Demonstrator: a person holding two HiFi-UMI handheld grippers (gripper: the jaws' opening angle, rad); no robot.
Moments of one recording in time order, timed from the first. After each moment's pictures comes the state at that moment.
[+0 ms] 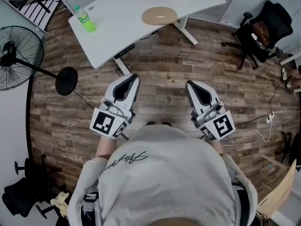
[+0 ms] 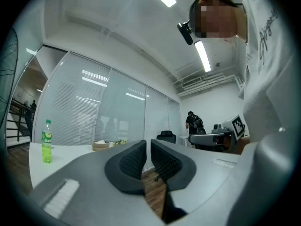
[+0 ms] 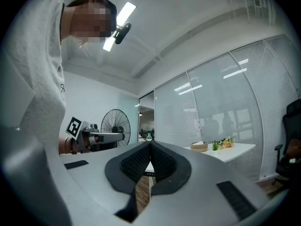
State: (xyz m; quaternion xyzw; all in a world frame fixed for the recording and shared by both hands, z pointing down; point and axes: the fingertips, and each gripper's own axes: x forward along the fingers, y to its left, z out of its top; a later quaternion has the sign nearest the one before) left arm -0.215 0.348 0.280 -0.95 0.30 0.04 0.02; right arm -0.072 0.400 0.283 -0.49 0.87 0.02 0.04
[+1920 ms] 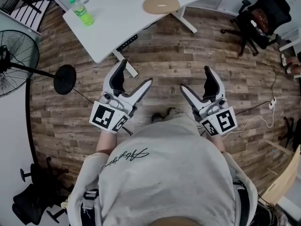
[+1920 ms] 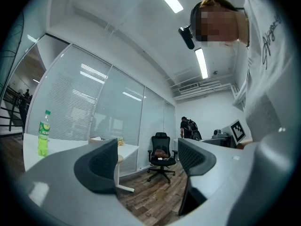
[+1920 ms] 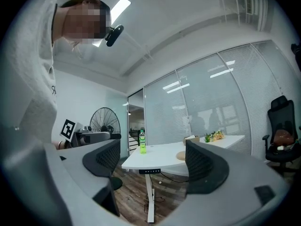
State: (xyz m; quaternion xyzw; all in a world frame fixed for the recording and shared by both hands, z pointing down) left arm -0.250 0.330 0.298 -0.97 0.25 0.06 -0.01; right arm -0.103 0.391 0.308 -0.56 0.83 -0.02 0.05
